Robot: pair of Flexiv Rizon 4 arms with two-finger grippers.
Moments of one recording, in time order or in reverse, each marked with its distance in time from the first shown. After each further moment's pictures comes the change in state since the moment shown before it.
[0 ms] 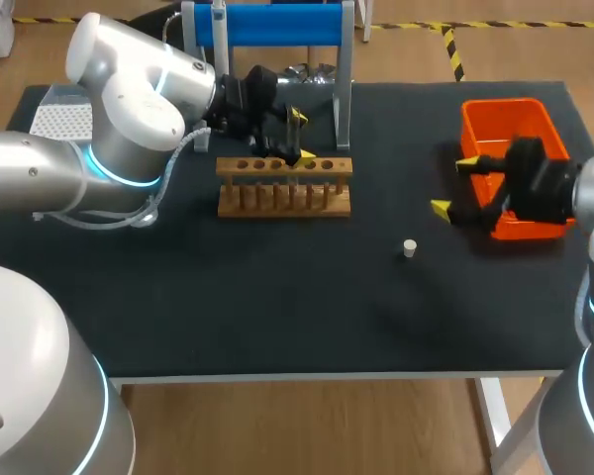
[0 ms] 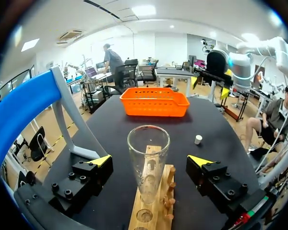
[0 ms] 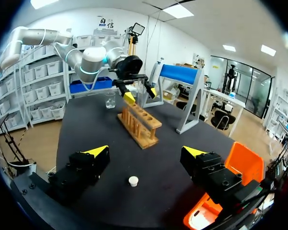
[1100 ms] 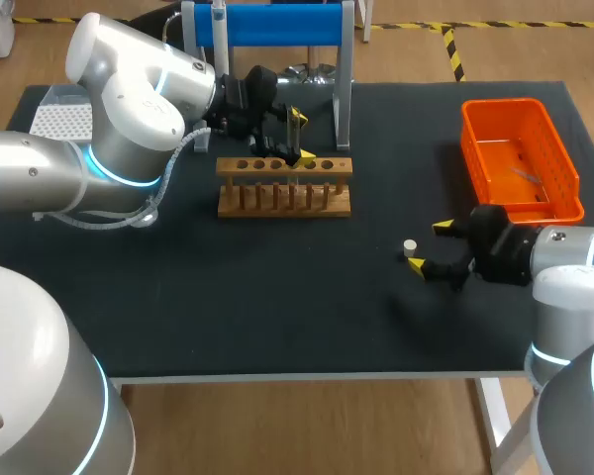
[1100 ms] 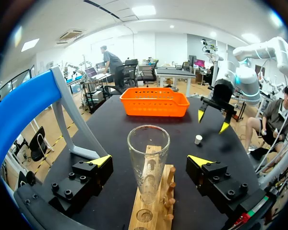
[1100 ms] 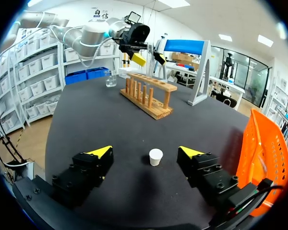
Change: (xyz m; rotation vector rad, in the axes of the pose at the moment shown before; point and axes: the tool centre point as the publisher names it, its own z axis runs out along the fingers) left arm 0.000 0.000 0.000 0.000 0.000 0.000; right arm 0.041 -0.088 0.049 0.084 -0.037 0.060
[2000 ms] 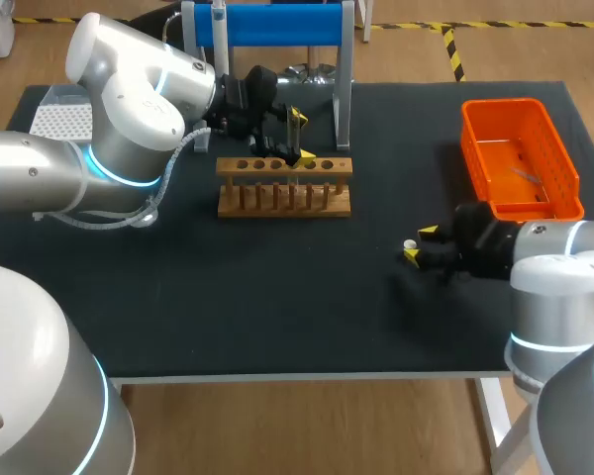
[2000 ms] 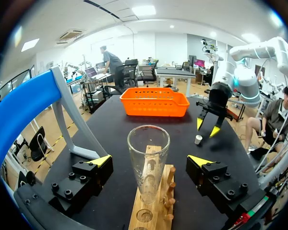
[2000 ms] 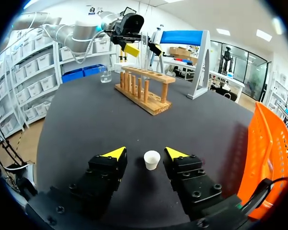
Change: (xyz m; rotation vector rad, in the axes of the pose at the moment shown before) left arm 0.000 0.000 0.000 0.000 0.000 0.000; right arm -0.008 -0.005 0.025 0.033 -0.006 0.022
